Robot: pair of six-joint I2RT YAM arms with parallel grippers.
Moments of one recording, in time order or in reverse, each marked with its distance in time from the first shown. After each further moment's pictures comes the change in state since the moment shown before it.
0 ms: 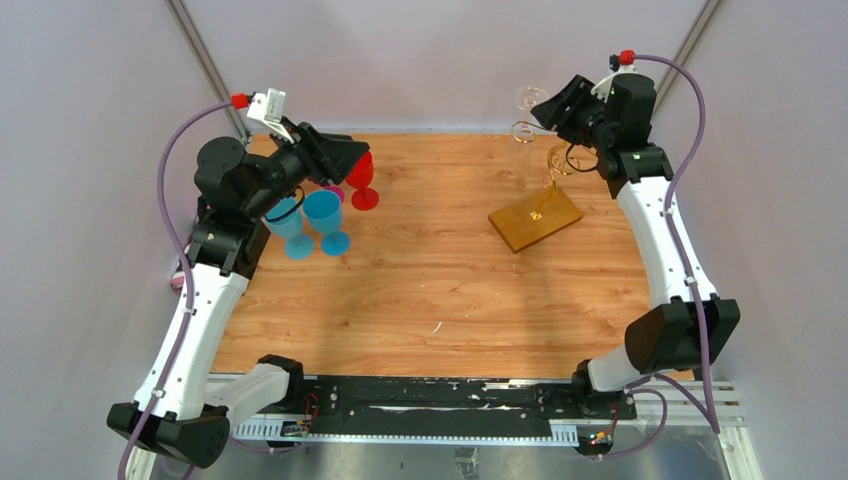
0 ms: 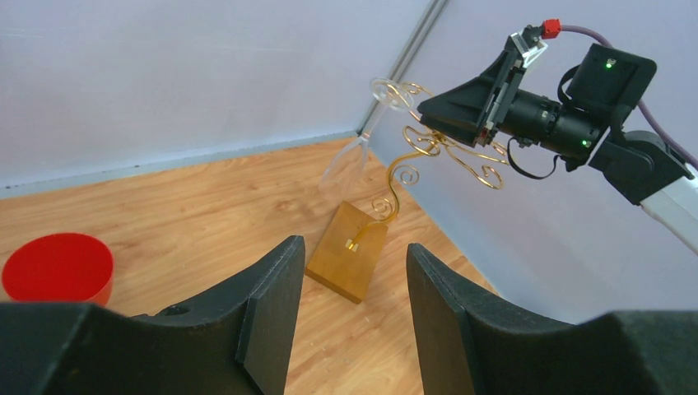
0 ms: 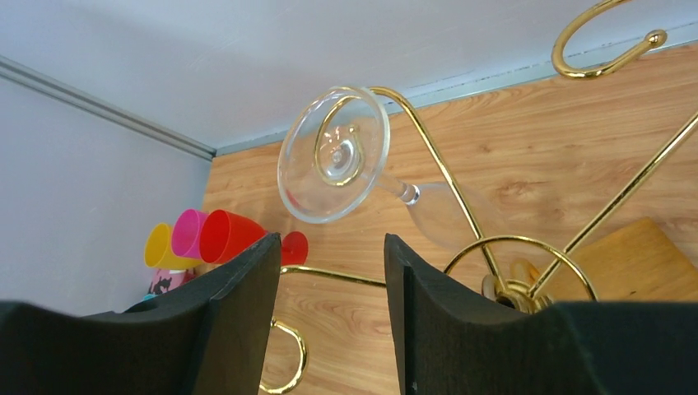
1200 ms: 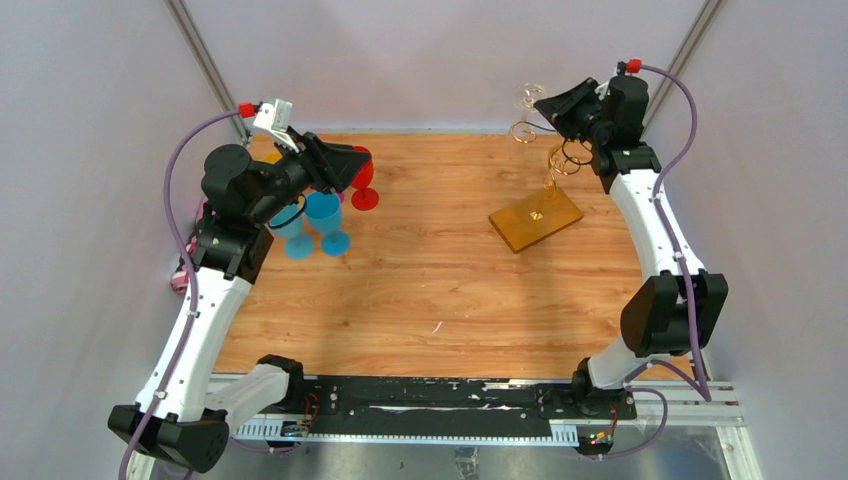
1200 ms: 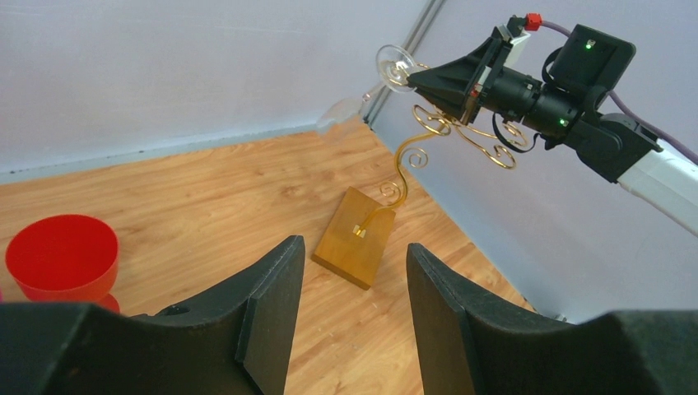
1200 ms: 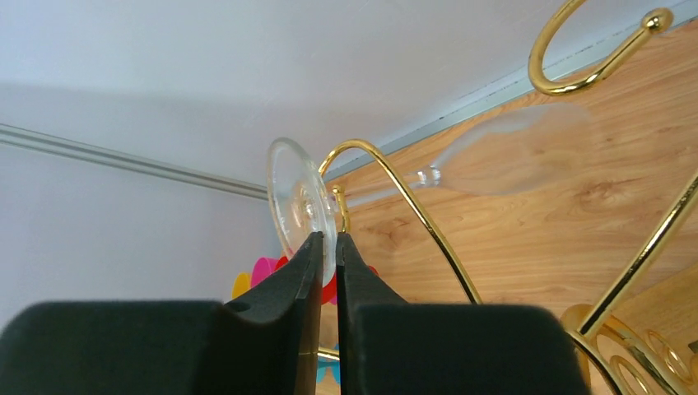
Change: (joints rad) left arm 0.000 -0.027 -0.068 0.010 0.006 0.025; right arm -0.037 0.092 -0.053 0.198 -0.018 0.302
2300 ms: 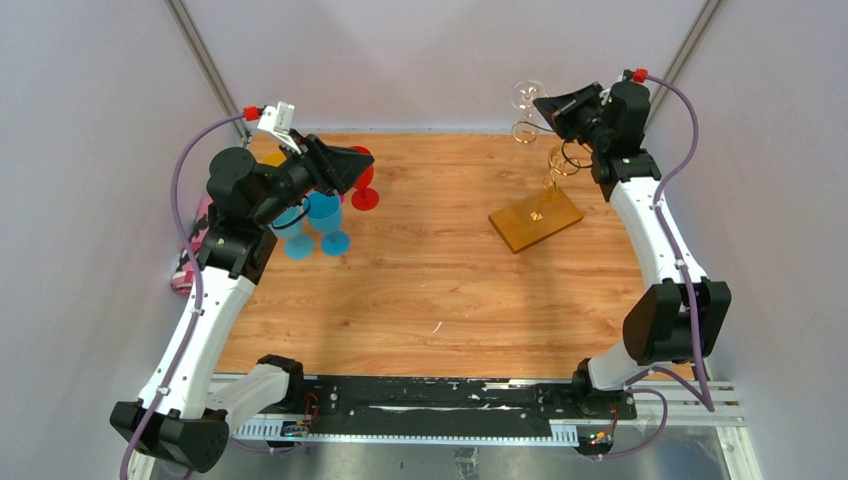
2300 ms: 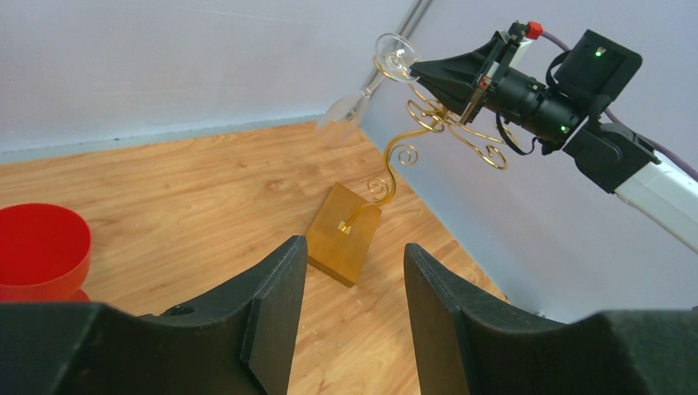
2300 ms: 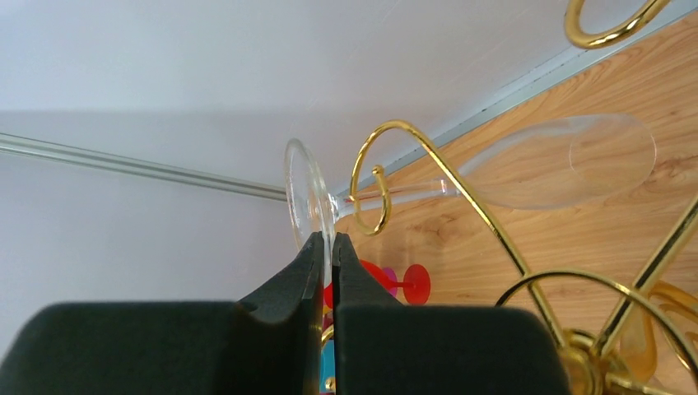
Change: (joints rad) left arm 0.000 0.004 -0.044 0.053 0.023 -0.055; right arm 0.011 -0.048 -0.063 0.072 -0.014 0.172
